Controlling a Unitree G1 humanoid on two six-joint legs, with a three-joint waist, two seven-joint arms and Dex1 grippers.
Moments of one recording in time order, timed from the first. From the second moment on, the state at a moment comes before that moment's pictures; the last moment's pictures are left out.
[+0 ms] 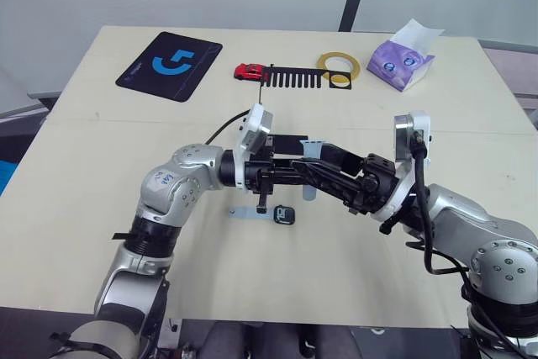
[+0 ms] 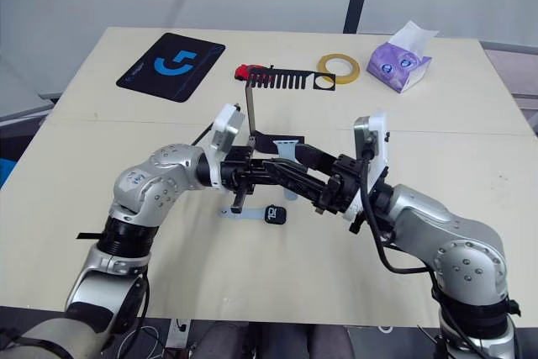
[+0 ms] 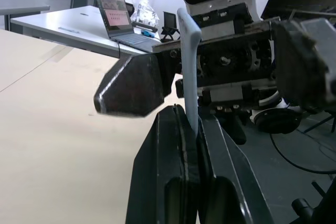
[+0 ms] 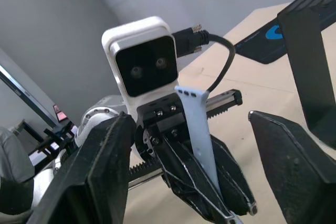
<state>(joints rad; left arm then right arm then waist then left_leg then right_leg) -0.73 0.33 -0.15 -0.03 -0.63 0.67 -1.08 -0.35 -0.53 -0.16 -0.61 1.37 0.89 0.23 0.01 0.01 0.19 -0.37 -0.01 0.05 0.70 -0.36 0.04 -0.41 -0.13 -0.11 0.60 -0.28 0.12</state>
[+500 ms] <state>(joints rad) -0.74 0.33 -0.14 -0.03 -0.63 0.68 -1.07 -0.36 -0.54 -0.15 -0.59 1.36 0.86 0.23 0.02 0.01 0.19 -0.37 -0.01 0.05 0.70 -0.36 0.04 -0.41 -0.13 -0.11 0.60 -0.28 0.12</state>
